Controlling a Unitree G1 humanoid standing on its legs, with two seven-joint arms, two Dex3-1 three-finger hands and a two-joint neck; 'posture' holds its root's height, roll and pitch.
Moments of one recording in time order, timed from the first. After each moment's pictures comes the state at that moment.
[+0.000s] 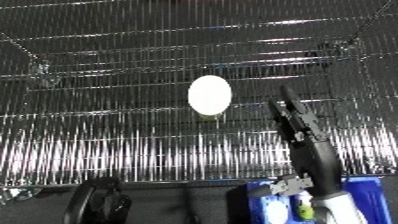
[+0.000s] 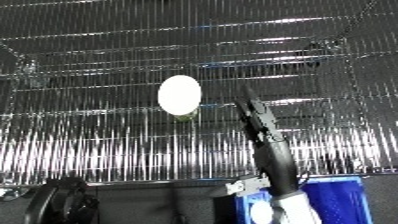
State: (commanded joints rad) left arm -0.21 0.41 -0.23 0.16 -0.79 -0.12 -0.08; right arm -0.46 -0.42 0.26 0.01 0.40 -0.18 -0.10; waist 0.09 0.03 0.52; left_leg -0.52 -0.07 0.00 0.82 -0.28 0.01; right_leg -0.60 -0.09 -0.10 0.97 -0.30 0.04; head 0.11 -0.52
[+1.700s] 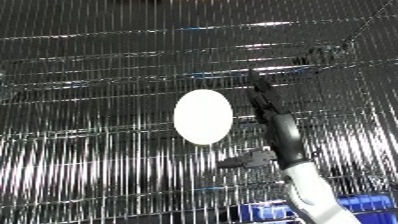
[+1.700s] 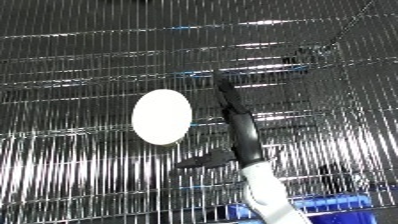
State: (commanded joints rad) left arm -0.34 0.40 -0.34 0.13 -0.85 -0.22 0.02; right arm -0.98 -0.50 0.40 0.37 0.32 -0.11 -0.23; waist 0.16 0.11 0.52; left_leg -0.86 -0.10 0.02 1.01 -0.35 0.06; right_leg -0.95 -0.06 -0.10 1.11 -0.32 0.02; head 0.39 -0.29
